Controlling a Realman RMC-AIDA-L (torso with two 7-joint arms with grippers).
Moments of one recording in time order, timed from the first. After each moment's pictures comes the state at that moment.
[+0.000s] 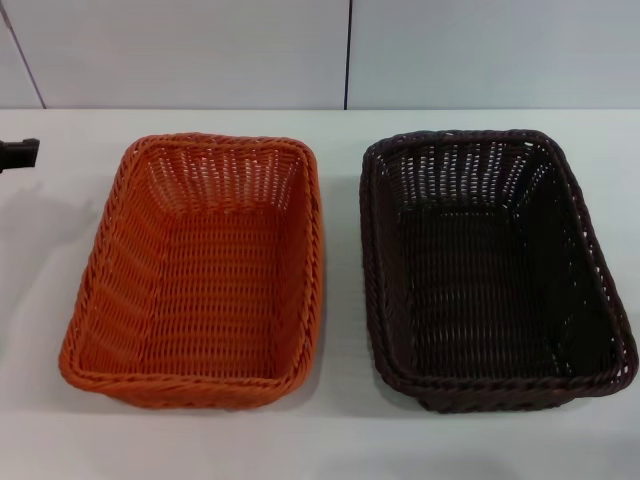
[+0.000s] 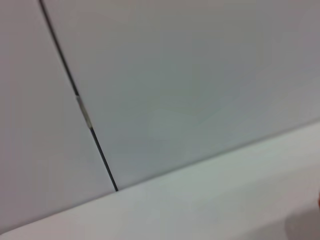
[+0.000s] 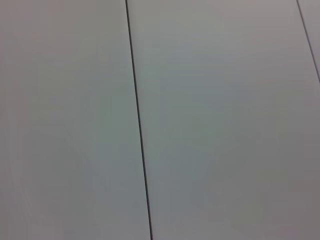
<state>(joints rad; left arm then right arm) -0.34 -2.05 -2.10 -1.42 2.56 -0.96 0.79 0.30 2.08 0.24 0.21 -1.33 -1.55 0.06</state>
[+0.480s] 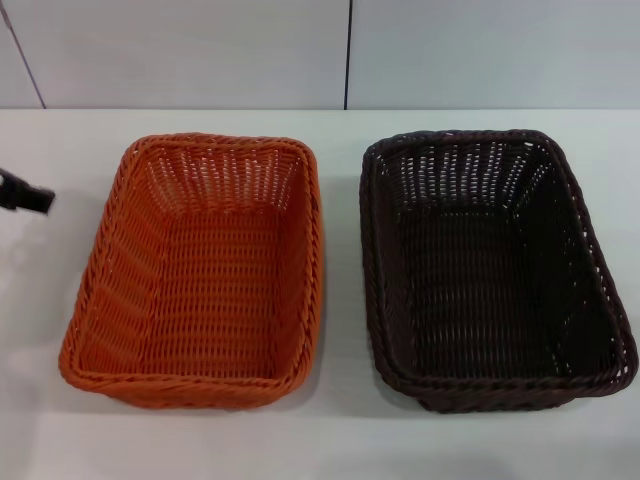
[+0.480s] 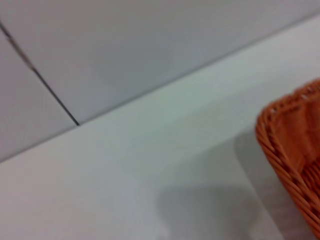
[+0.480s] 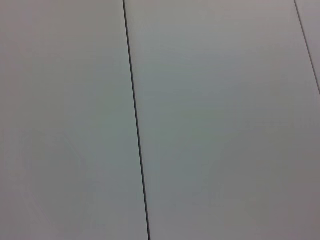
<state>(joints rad) -0.45 -2.06 -2.02 -1.58 2.86 -1.36 0.59 0.29 2.08 0.23 0.22 -1.33 -1.55 0.06</state>
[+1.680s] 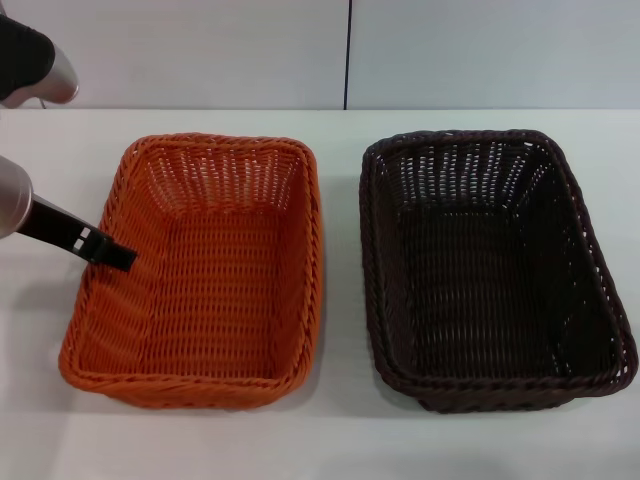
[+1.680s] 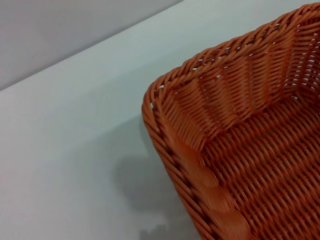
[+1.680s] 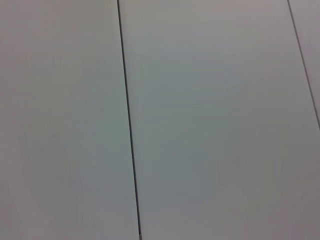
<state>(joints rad) -0.47 -2.06 -1.84 -1.53 2.81 -1.43 0.47 0.27 2.08 0.23 0.22 -1.33 -1.56 0.06</state>
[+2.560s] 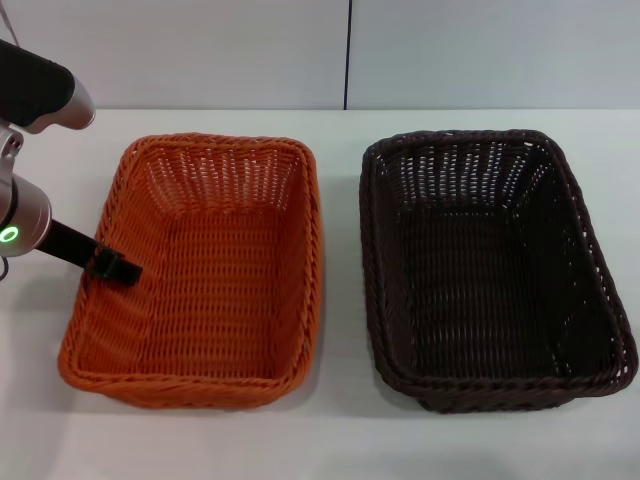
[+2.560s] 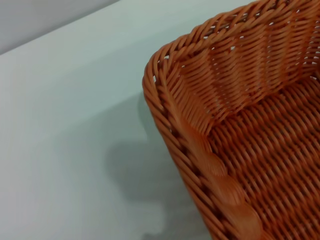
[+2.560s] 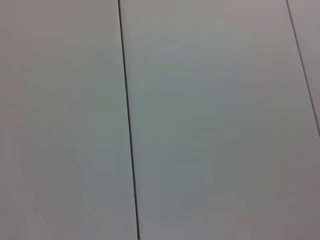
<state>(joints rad) -0.51 -2.06 -1.83 -1.34 2.81 -1.32 0.47 0.27 2.08 0.23 0.21 -1.33 -1.57 0.05</state>
